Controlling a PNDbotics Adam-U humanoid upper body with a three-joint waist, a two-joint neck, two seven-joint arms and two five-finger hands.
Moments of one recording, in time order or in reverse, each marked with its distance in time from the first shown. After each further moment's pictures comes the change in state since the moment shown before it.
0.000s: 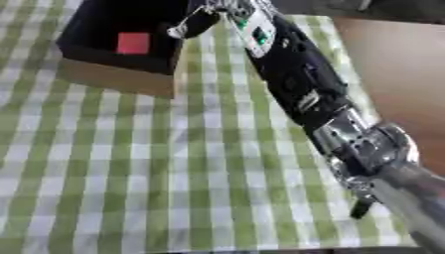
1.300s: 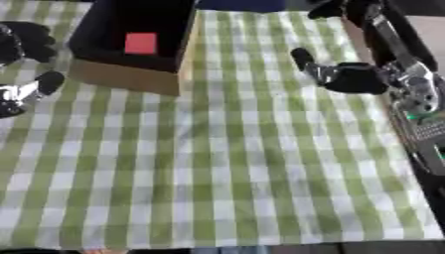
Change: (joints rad) left arm 0.080 0.015 0.080 0.024 -0.031 0.025 0.100; right arm 0.670 -0.038 -0.138 -0.728 -0.295 0.184 -0.132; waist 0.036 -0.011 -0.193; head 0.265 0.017
